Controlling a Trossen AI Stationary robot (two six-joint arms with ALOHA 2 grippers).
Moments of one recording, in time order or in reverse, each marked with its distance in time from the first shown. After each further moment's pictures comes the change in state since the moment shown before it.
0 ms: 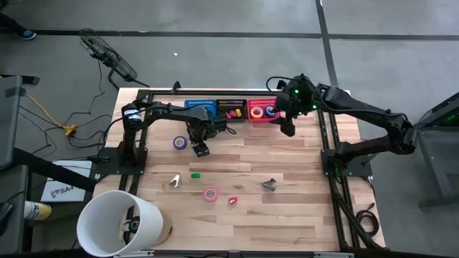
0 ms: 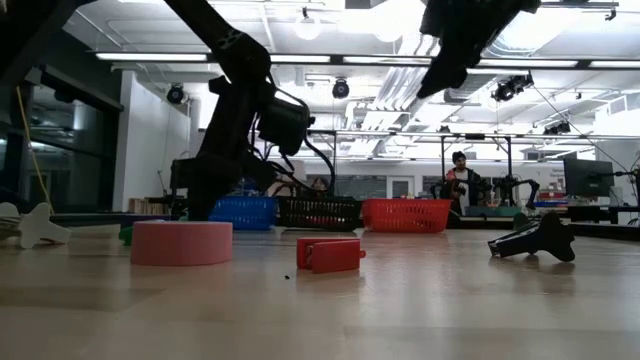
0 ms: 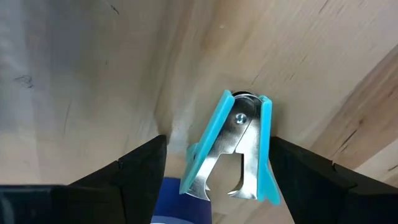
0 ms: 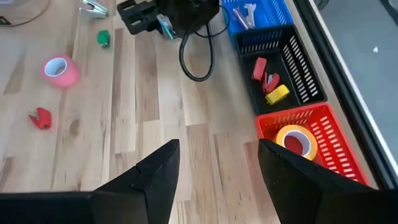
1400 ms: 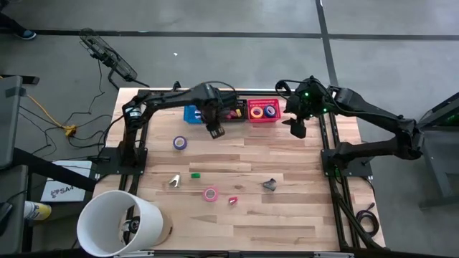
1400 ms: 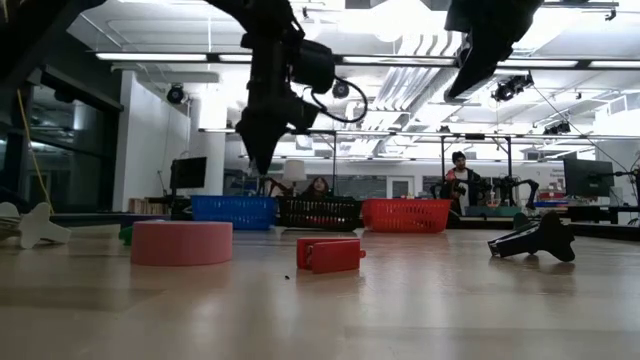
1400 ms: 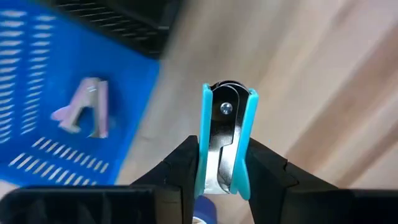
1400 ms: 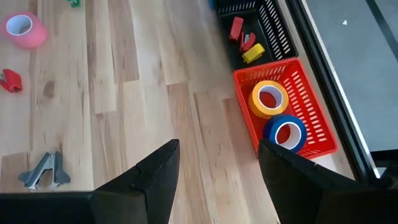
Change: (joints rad) left arm 0.075 0.006 0.440 -0.190 -0.043 -0.044; right arm -0.002 -0.103 -0.001 -0.187 0.134 -0.028
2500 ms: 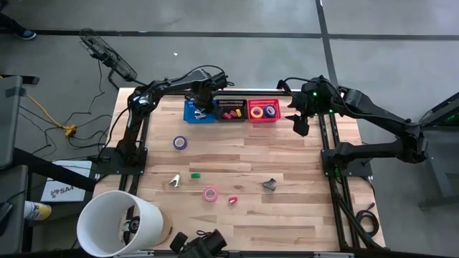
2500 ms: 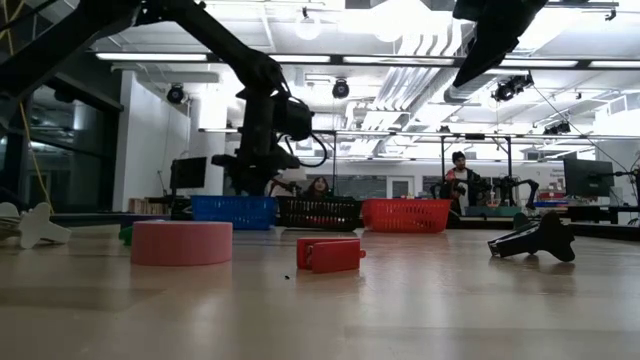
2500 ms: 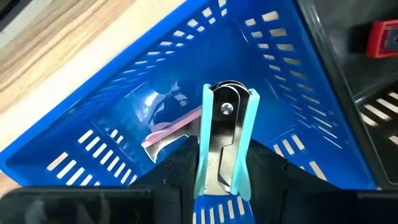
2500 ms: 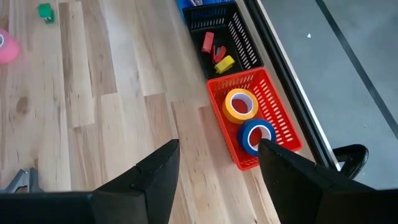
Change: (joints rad) left arm 0.260 0.136 0.002 0.087 0.013 -0.246; right arm 0.000 -0.070 0.000 0.017 0.088 0.021
